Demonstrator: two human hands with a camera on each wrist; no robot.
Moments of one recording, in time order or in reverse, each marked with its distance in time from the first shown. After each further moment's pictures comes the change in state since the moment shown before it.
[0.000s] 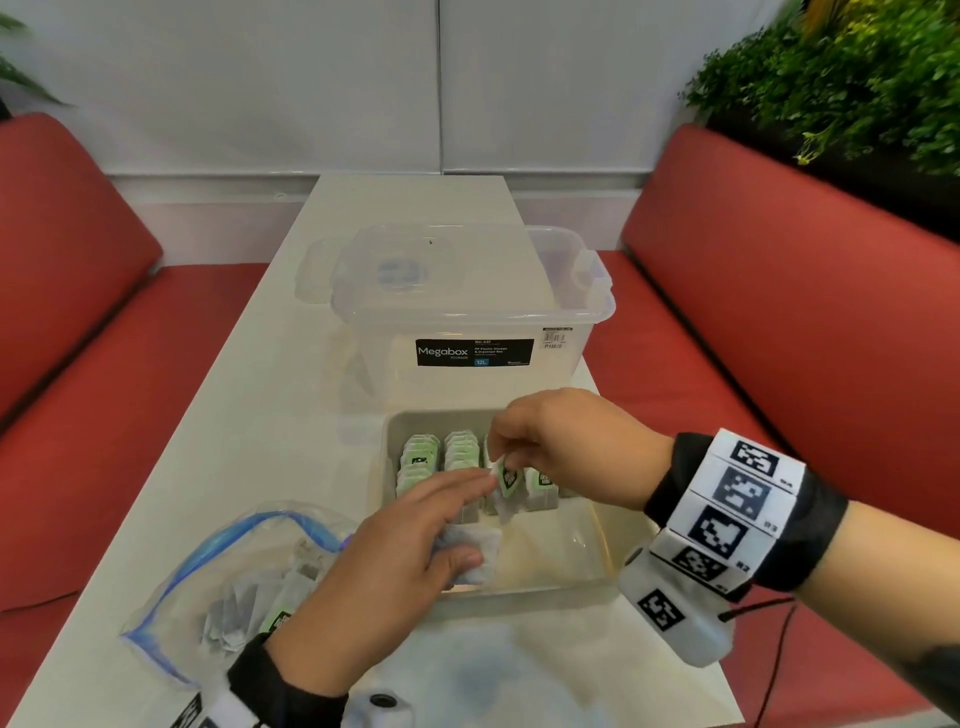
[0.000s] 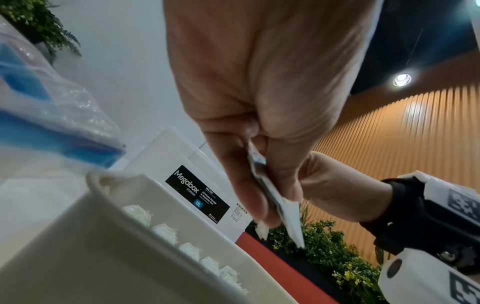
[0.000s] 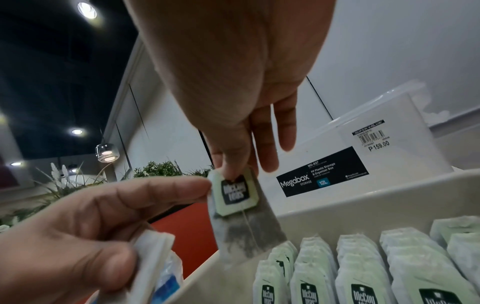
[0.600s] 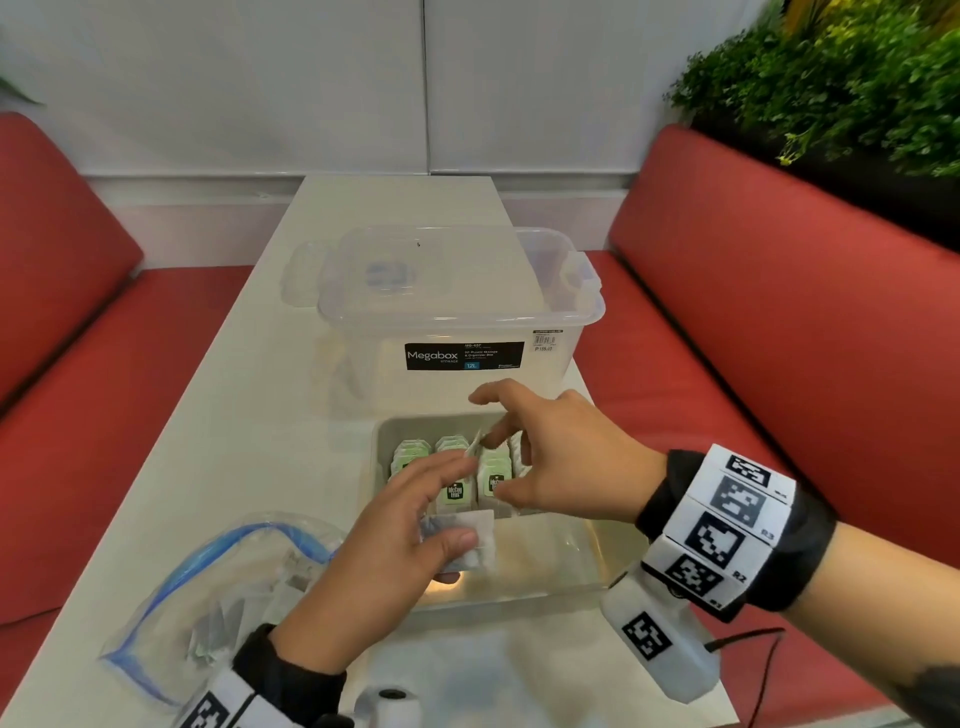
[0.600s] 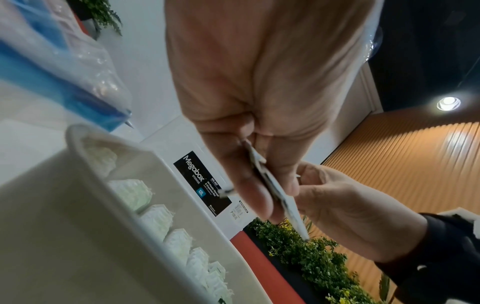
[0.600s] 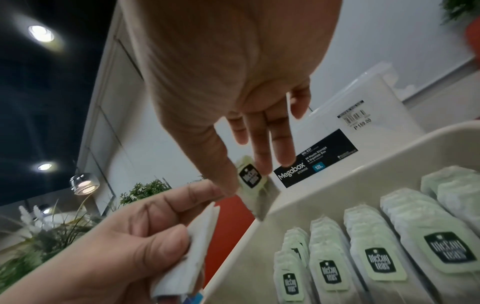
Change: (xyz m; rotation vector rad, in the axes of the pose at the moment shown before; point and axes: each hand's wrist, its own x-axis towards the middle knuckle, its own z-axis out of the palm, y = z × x) left_hand 0.012 -0.007 0.007 -0.448 0.054 -0.148; right_hand -0.006 -0.007 0.007 0.196 0.111 0.133
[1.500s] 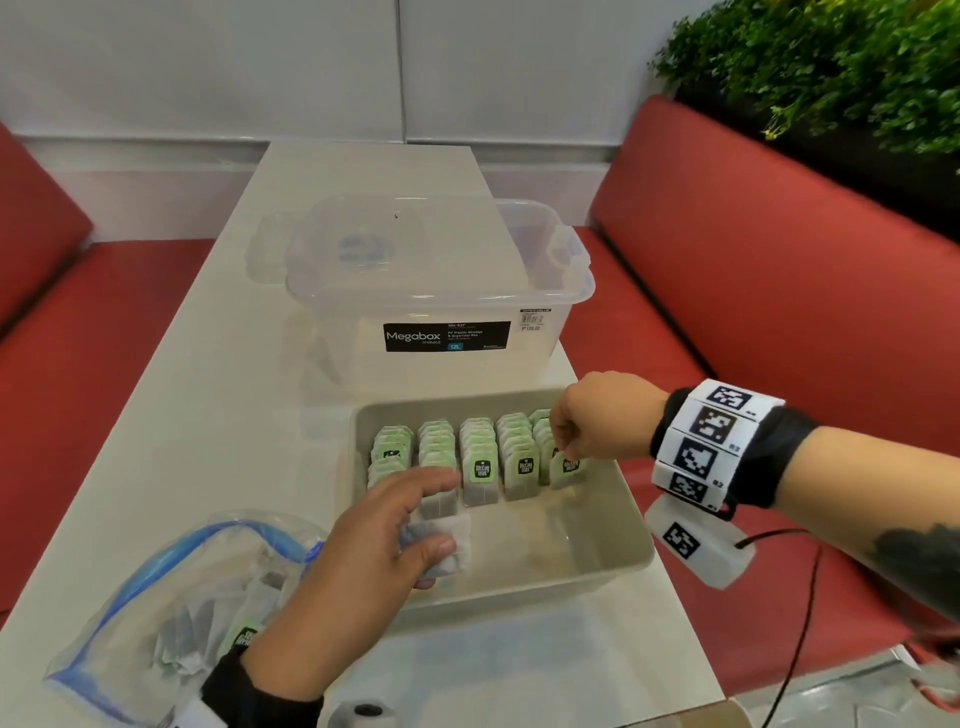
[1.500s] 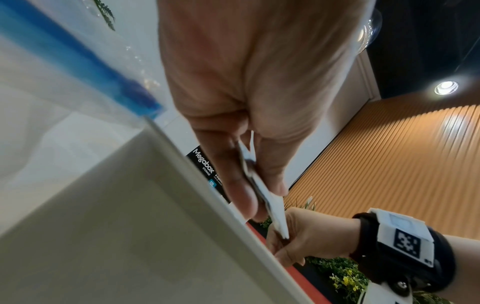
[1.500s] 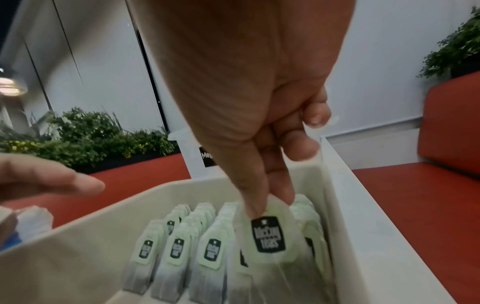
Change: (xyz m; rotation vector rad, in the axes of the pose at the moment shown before) left_hand -0.003 -0.020 0.000 -0.001 -0.019 -0.047; right_hand 0.023 0.069 -0.009 -0.487 -0.400 0.230
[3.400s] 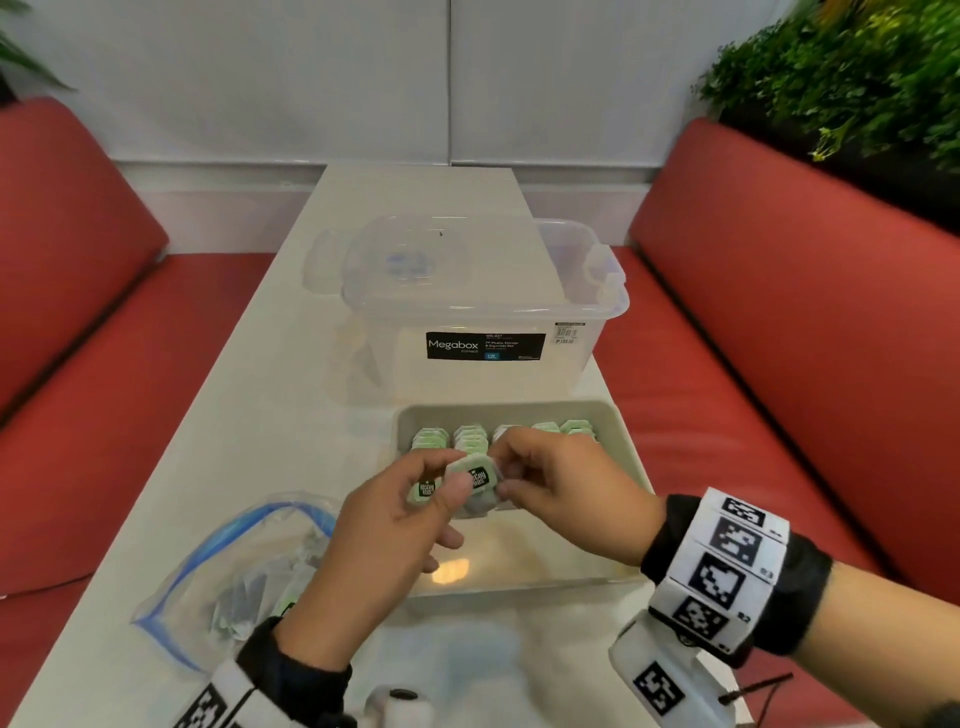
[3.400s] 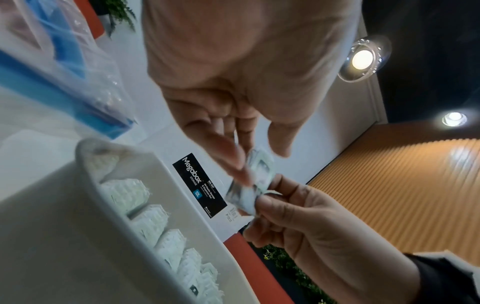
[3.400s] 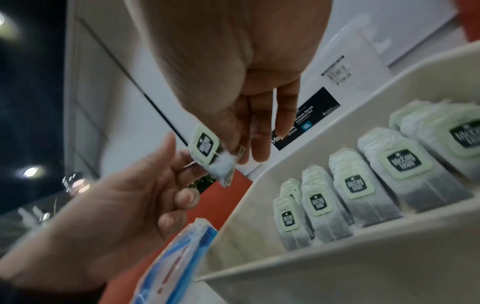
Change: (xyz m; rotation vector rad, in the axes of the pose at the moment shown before) left_hand -0.009 0.034 -0.006 -0.074 0.262 -0.084; right_hand -0.036 -0.078 0.025 0.781 0.390 -0.289
